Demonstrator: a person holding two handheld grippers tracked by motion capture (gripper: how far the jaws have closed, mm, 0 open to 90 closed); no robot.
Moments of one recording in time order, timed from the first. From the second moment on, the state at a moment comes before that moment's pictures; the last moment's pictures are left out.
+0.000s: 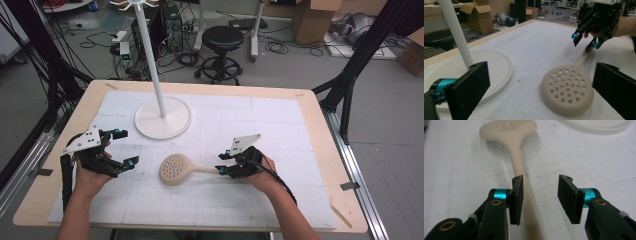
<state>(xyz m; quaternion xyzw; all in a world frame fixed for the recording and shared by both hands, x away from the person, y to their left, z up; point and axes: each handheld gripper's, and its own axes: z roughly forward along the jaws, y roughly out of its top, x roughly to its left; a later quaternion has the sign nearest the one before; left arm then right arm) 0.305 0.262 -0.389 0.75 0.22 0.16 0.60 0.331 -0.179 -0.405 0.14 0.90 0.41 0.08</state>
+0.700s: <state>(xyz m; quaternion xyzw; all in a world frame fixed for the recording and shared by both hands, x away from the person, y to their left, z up) 0.306 0.261 -0.390 0.75 0.22 0.16 0.60 0.324 -0.221 -0.393 0.19 0.86 0.45 0.09</state>
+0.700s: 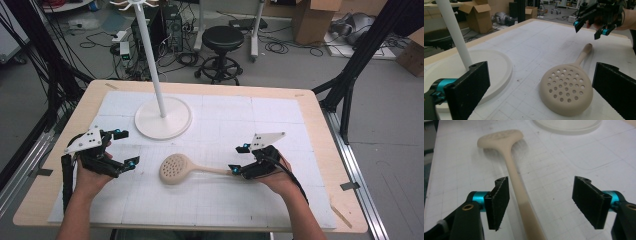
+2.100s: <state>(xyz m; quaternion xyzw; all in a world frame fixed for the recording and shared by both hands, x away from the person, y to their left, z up) 0.304 0.264 -0.389 0.75 0.22 0.17 0.60 0.338 -0.157 -0.427 0.05 0.93 0.35 0.05</state>
